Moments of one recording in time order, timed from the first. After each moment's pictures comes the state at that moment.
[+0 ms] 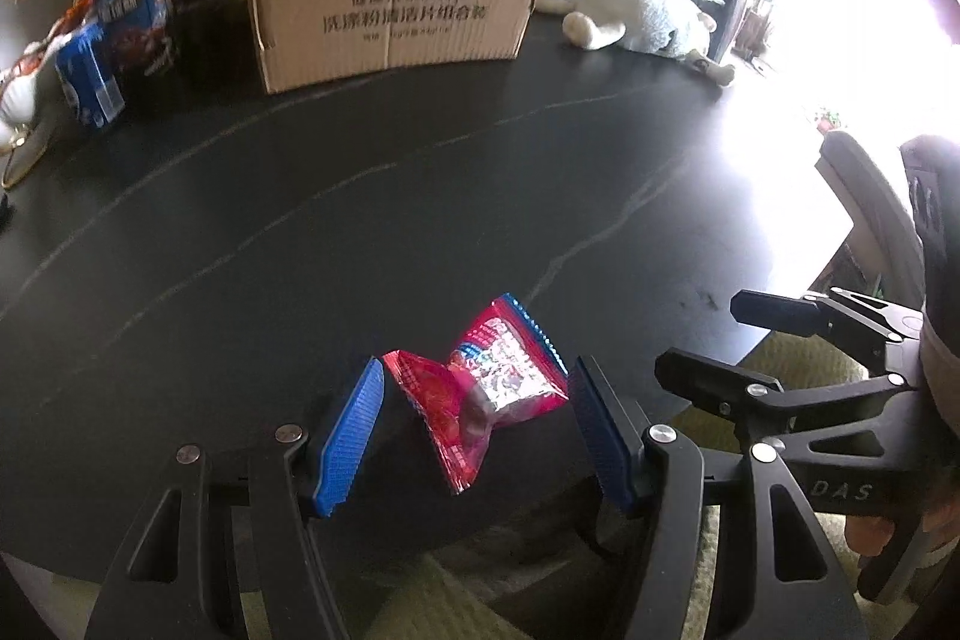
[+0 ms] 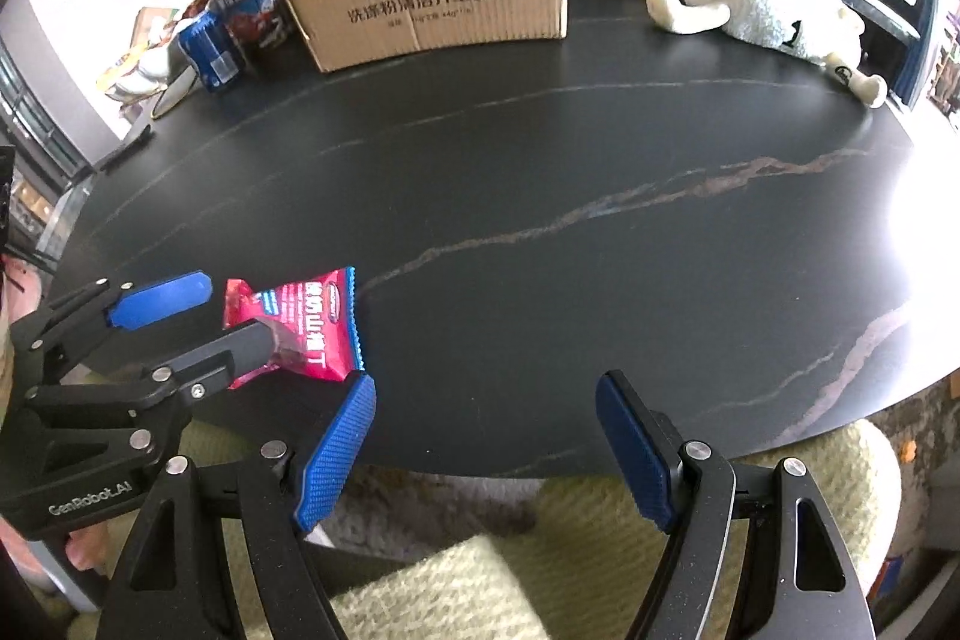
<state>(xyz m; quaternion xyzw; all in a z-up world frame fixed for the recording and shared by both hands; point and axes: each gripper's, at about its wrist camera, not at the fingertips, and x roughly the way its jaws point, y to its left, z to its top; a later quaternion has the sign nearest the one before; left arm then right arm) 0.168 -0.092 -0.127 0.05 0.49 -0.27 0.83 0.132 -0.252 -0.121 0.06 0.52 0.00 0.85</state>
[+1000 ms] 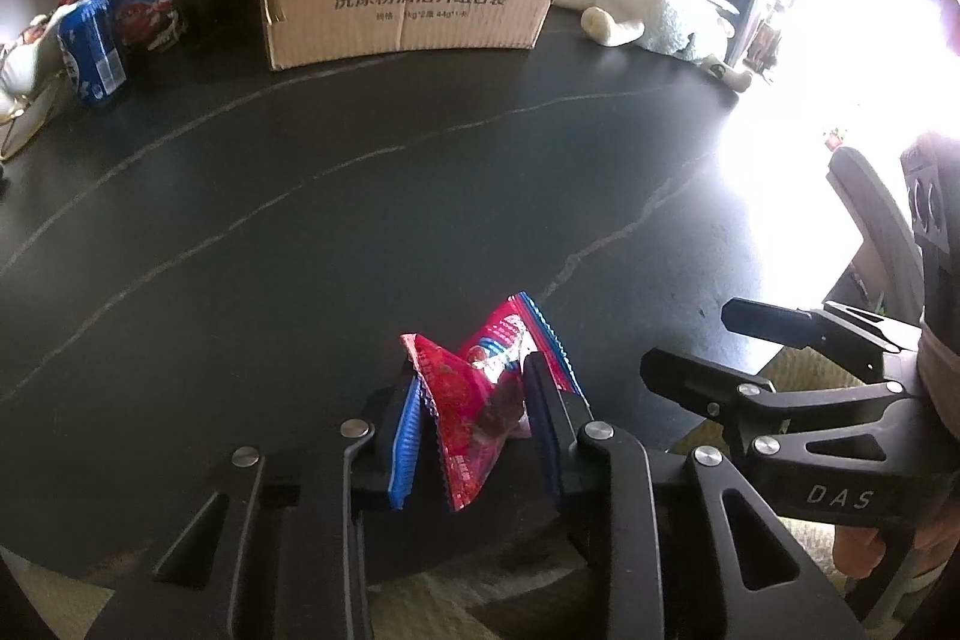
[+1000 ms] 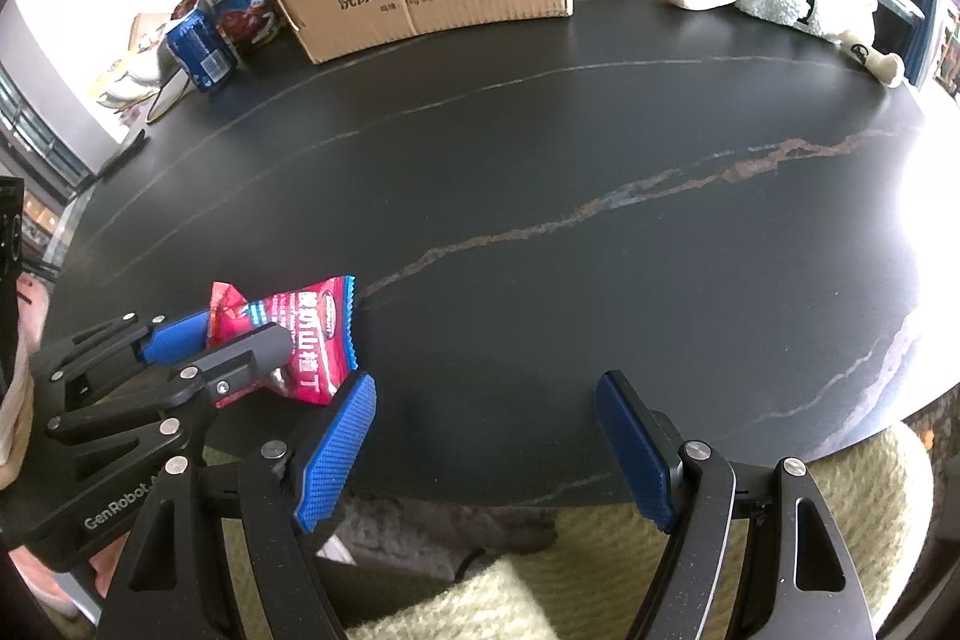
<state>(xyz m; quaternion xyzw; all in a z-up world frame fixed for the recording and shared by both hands) 0.174 -0.093 -0.136 0.04 0.49 -0.25 0.83 0.147 -0.251 -0.130 0.09 0.52 0.01 0.85</state>
